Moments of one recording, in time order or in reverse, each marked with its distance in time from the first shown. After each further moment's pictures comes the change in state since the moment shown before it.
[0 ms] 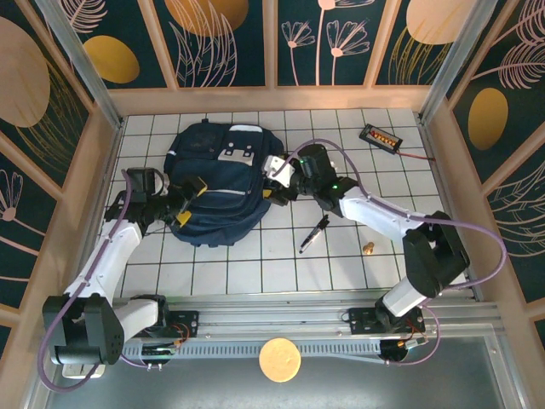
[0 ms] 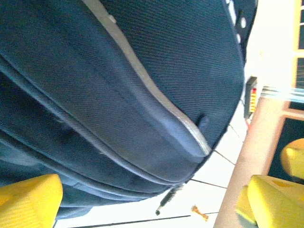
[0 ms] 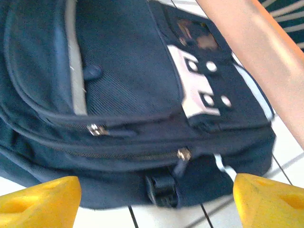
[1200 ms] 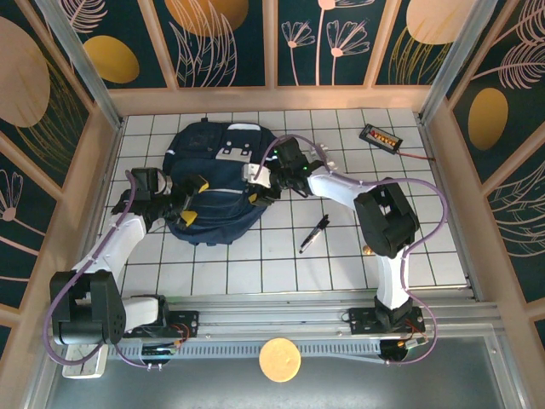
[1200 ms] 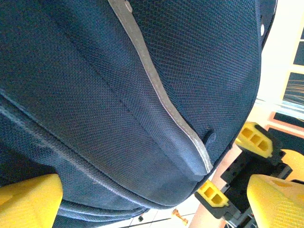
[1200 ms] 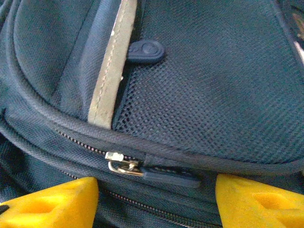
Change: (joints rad) left arm 0.020 0.116 -0.045 0.137 0.055 -0.098; right arm -0.007 0.394 0.333 -0.193 -0.246 -0.234
